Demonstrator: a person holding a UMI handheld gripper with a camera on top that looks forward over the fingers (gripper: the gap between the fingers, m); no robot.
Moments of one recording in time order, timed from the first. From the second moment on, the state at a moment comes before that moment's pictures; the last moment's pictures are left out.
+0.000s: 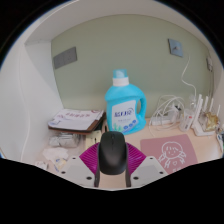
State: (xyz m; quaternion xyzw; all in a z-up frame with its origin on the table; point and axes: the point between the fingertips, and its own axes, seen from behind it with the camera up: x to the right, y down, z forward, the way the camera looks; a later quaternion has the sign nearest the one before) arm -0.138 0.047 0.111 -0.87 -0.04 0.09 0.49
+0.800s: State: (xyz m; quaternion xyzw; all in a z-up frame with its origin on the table) arm 0.094 0.086 0.007 -0.91 -0.01 0.01 0.41
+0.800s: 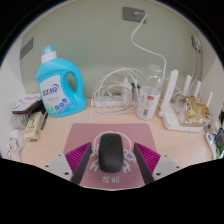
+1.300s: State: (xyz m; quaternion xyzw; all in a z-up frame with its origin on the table) arm 0.075 -0.065 0.154 -0.88 -0.03 -0.05 0.47
